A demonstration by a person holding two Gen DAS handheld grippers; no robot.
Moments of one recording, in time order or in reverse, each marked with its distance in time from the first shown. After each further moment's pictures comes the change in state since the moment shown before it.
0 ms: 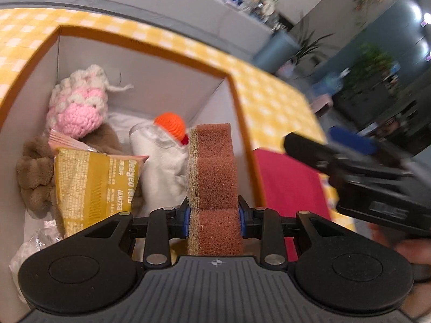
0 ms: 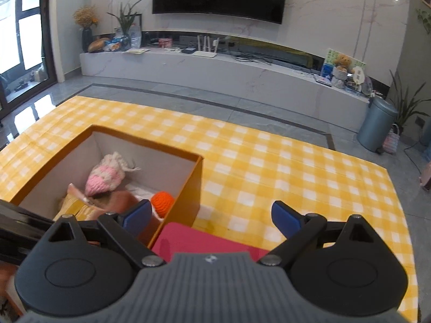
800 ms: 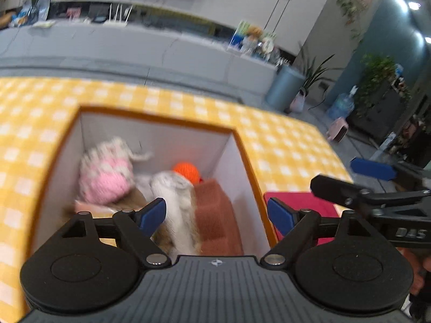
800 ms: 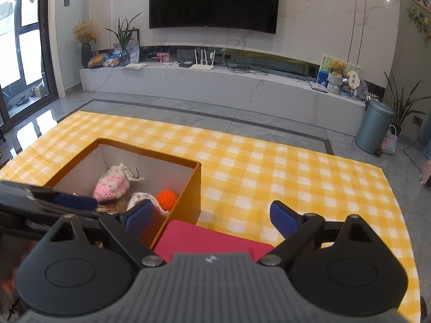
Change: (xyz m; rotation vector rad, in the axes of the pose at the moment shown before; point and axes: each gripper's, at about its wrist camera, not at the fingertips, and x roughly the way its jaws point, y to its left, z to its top) left arm -0.047 -0.010 -0.004 0.152 -0.261 0.120; right arm -0.033 -0.007 -0.007 0.038 -0.064 -0.001
